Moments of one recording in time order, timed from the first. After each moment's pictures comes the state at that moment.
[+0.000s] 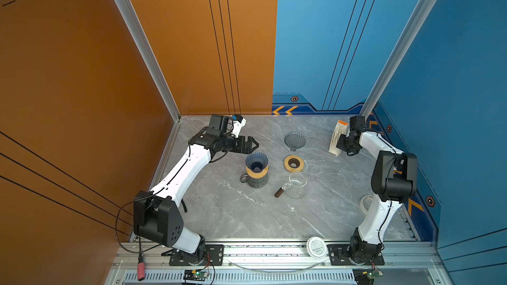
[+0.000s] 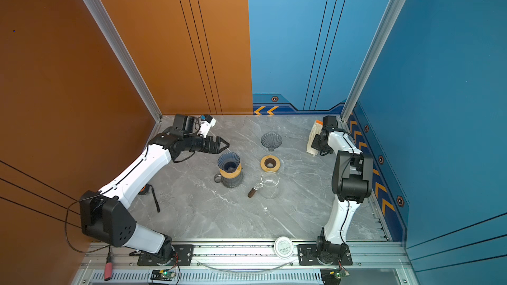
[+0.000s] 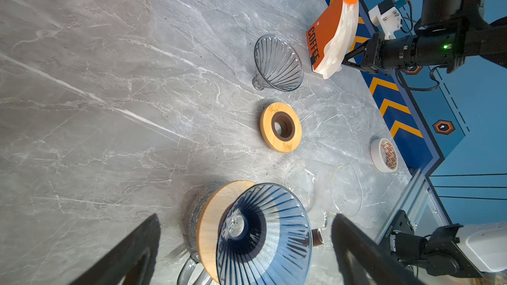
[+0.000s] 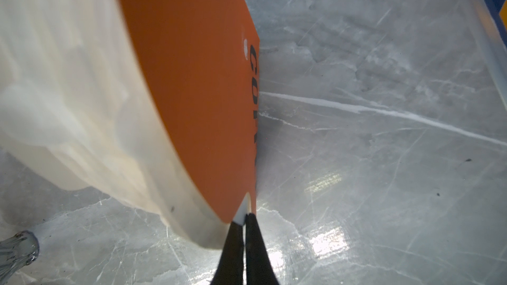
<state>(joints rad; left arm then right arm) -0.29 1.50 1.34 -0.63 0.47 -0.18 -0.13 1.96 1.47 -0.62 0.00 0.31</state>
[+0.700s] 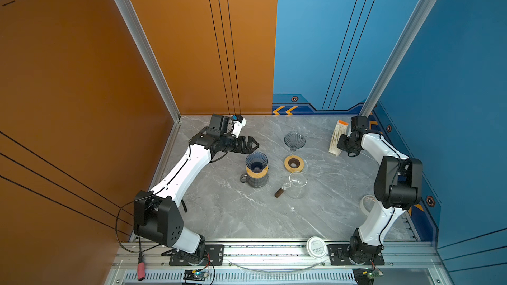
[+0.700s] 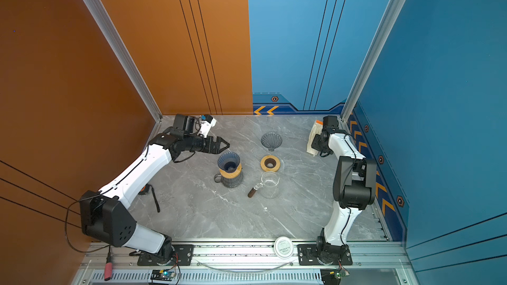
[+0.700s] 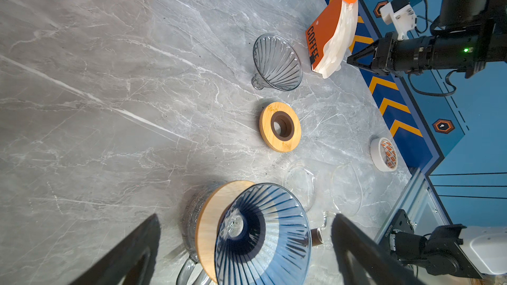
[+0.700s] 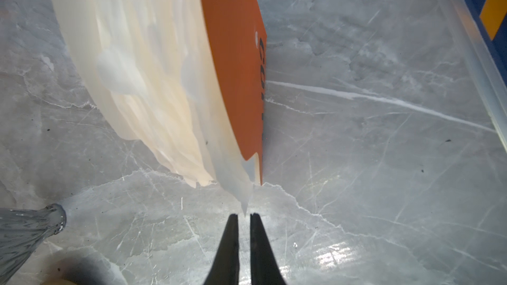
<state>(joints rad) -0.30 1.50 1.34 -0.63 0.47 -0.17 -0.12 1.86 1.40 -0.62 -0.01 0.32</state>
